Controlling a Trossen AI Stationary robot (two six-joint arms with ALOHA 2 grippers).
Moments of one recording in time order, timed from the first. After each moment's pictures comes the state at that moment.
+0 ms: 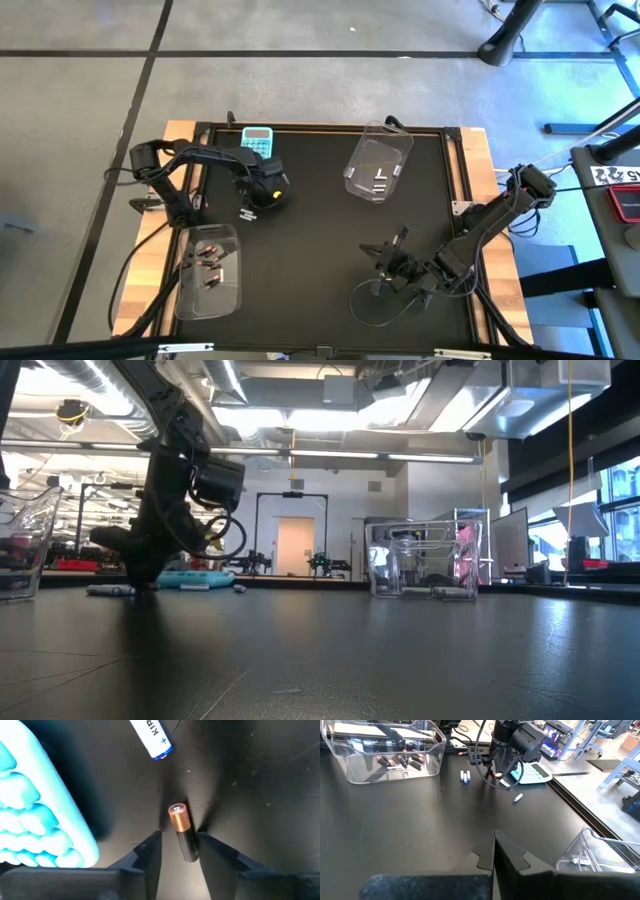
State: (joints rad) left arm 0.42 1.68 0.83 -0.87 -0.36 0.51; right arm 0.73 1.53 1.12 -0.48 1.01 0.60
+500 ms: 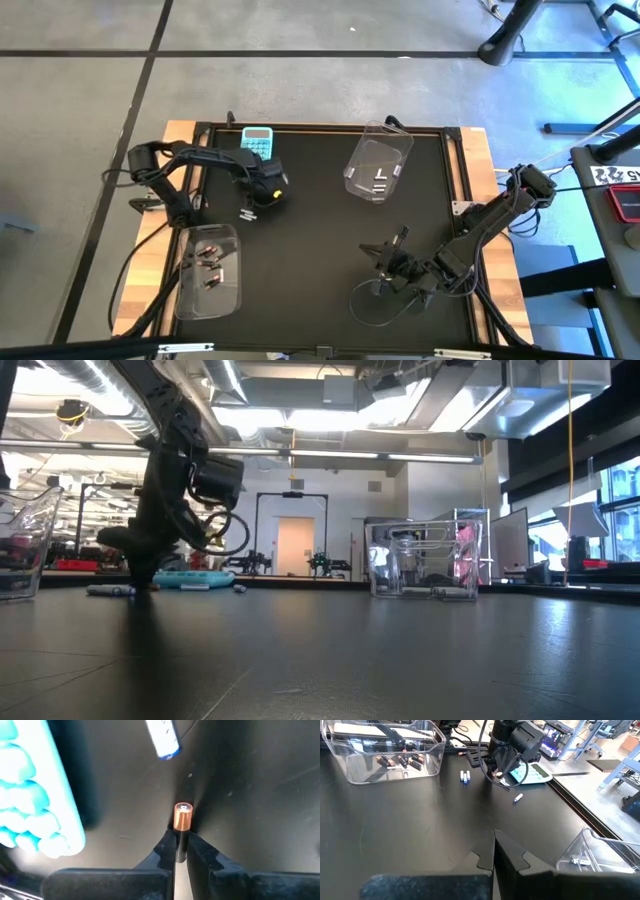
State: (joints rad) left arm 0.38 1.64 0.83 -0.87 -0.32 0.32; right arm 0.73 1.53 1.12 -0.48 1.01 0.60
